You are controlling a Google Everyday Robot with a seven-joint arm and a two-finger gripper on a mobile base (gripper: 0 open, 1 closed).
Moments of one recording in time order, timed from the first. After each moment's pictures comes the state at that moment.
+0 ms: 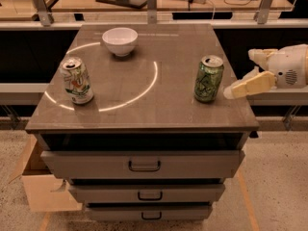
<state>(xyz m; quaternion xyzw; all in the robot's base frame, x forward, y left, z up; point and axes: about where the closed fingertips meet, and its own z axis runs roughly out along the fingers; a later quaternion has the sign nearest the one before) 0.570 -0.221 0.915 -0.40 0.75 0.22 0.47</state>
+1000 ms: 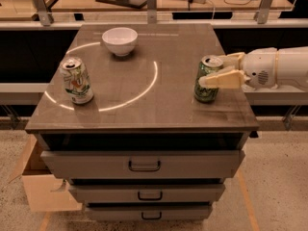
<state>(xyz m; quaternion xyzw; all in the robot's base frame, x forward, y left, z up) 0.592 -0.164 0.905 -0.42 0.70 0.29 0.49</state>
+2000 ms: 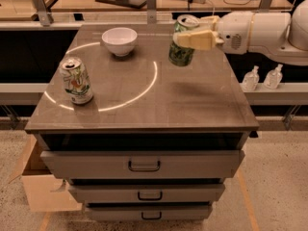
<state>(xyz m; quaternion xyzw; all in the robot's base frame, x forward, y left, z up) 0.632 -0.090 0.993 -0.42 0.64 0.33 0.56</state>
